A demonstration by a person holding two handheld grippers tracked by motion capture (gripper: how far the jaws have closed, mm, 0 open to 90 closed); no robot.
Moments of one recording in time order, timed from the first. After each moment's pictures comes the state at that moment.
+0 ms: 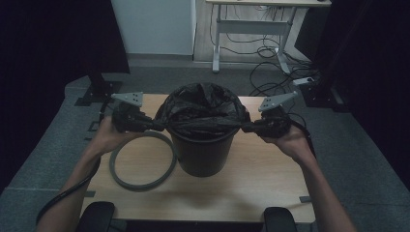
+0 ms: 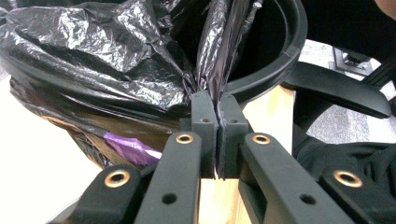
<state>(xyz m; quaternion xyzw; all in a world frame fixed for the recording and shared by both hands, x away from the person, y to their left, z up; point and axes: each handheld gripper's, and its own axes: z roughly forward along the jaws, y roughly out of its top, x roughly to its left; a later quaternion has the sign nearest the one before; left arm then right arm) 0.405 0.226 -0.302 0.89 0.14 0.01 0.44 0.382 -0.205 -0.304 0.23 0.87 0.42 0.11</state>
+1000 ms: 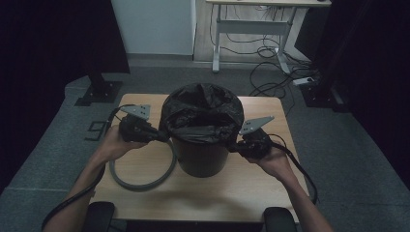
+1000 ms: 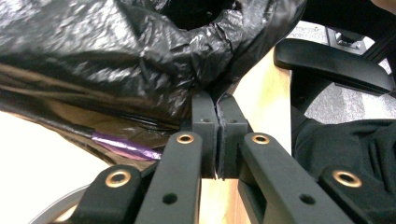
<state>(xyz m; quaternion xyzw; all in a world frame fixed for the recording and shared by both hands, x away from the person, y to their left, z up) 0.399 0.212 -0.333 0.90 0.11 0.00 0.42 0.357 -0.165 -0.356 0.21 0.88 0.40 0.10</state>
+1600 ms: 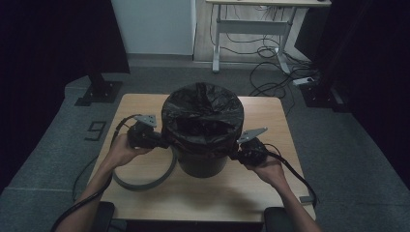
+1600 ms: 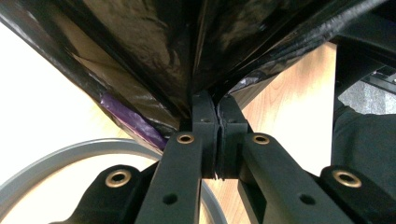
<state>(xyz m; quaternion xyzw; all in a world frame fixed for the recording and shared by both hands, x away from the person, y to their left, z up) 0.422 0.212 -0.398 0.91 0.18 -0.01 0.37 0.369 -0.170 -0.419 0.27 0.89 0.37 0.10</state>
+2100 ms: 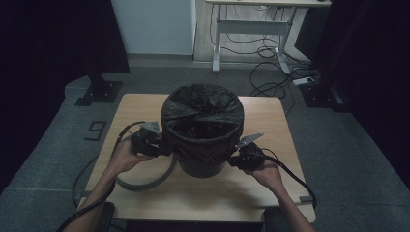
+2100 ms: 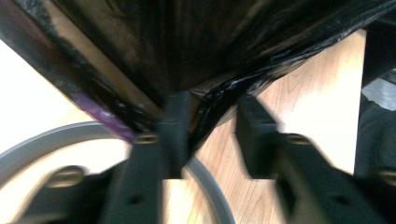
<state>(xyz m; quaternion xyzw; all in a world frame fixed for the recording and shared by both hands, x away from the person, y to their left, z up) 0.413 0.213 -0.414 0.91 0.20 0.01 0.36 0.375 -0.173 -0.452 0.29 0.89 0.35 0.08</state>
